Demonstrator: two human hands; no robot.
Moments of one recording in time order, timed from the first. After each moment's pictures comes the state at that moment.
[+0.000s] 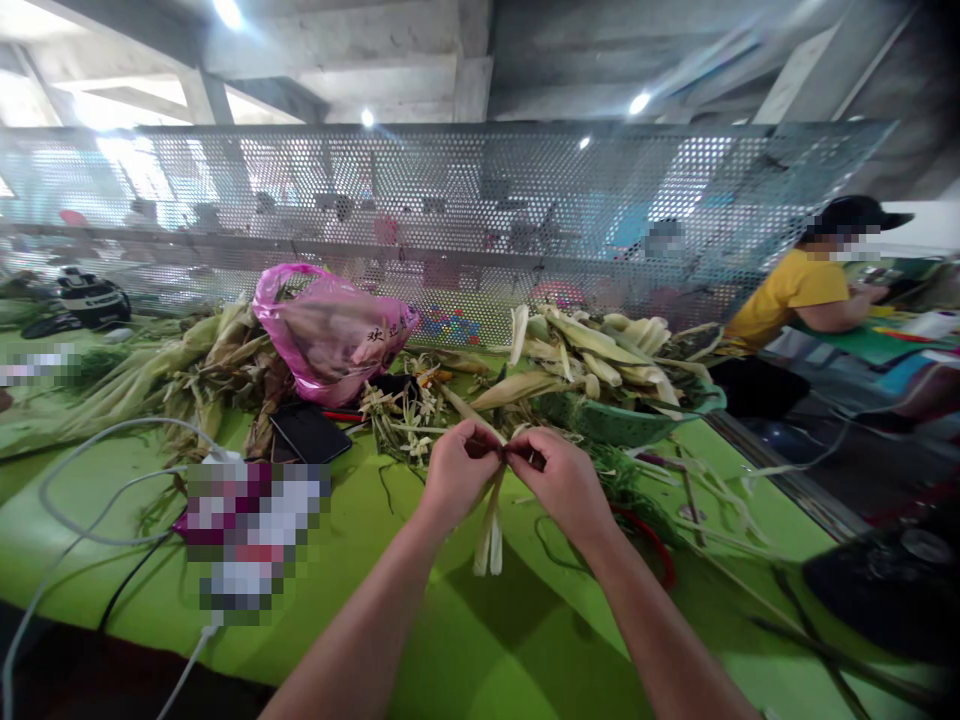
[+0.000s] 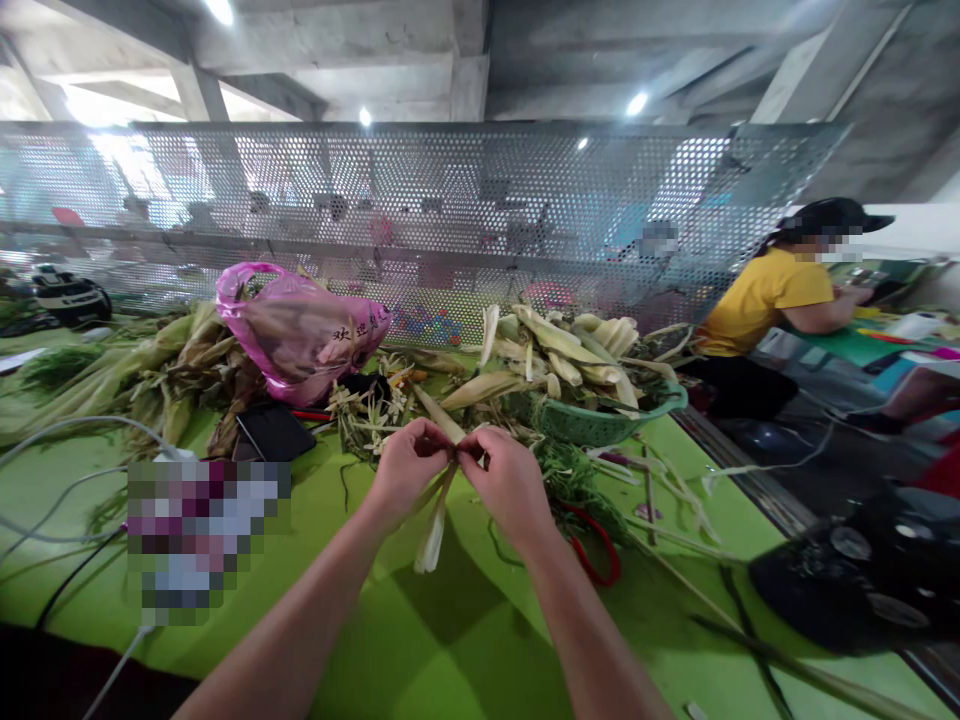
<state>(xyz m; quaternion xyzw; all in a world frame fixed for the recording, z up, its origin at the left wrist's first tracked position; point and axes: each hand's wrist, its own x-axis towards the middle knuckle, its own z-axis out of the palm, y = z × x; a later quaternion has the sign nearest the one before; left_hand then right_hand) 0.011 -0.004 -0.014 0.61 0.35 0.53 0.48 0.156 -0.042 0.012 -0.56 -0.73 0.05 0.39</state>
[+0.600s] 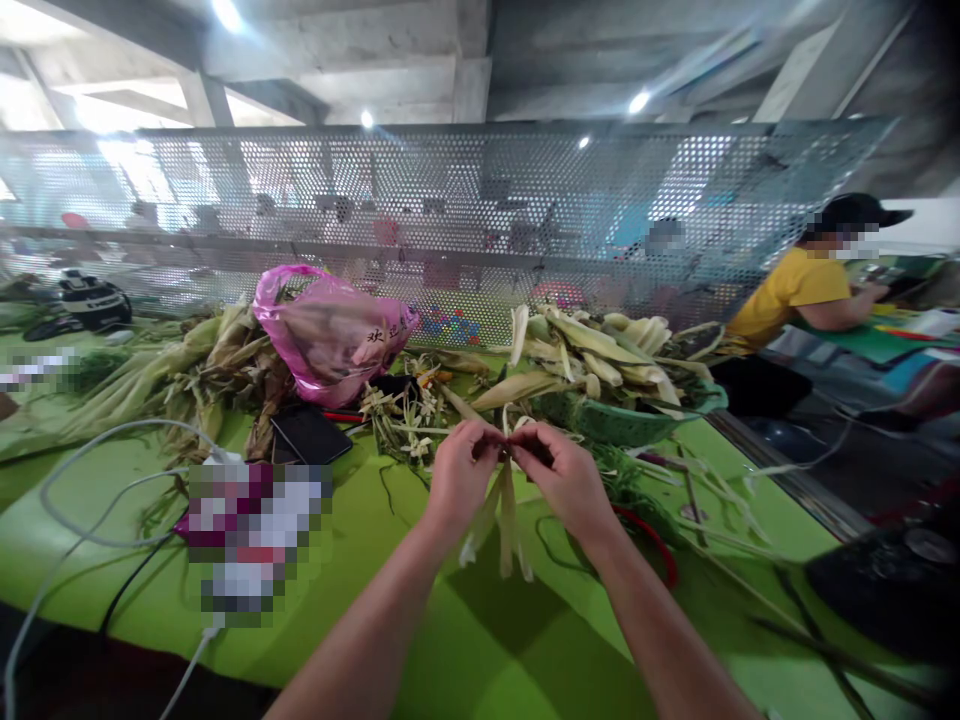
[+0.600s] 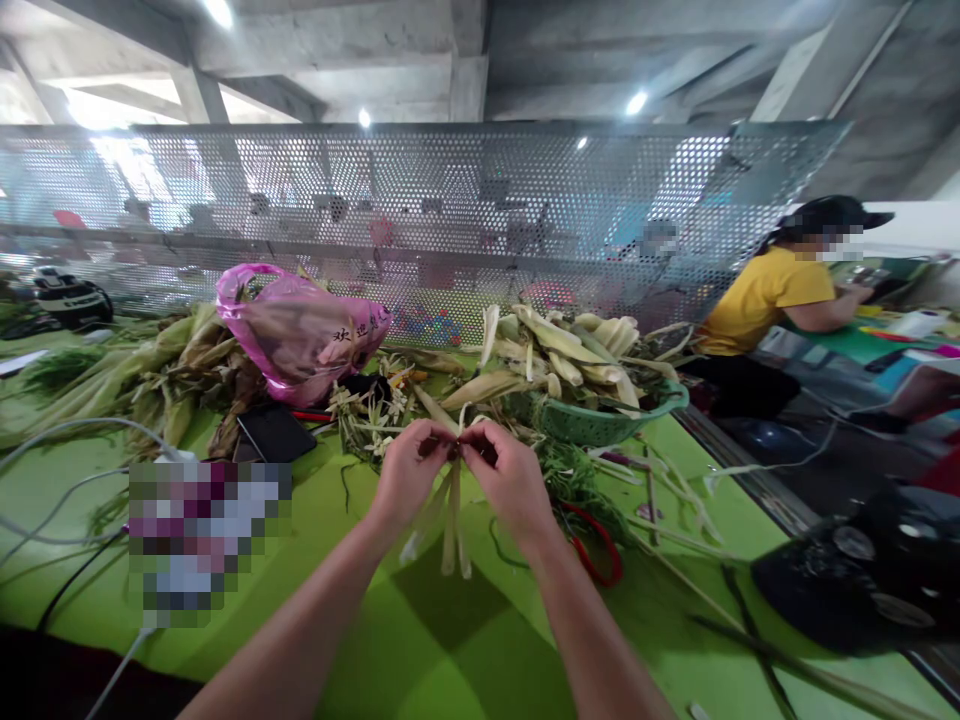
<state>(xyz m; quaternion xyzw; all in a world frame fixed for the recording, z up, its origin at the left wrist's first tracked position) 0.011 -0.007 -0.016 0.68 0.34 0.56 0.33 0.155 -0.043 0.011 -0.53 -0.67 0.19 0.48</state>
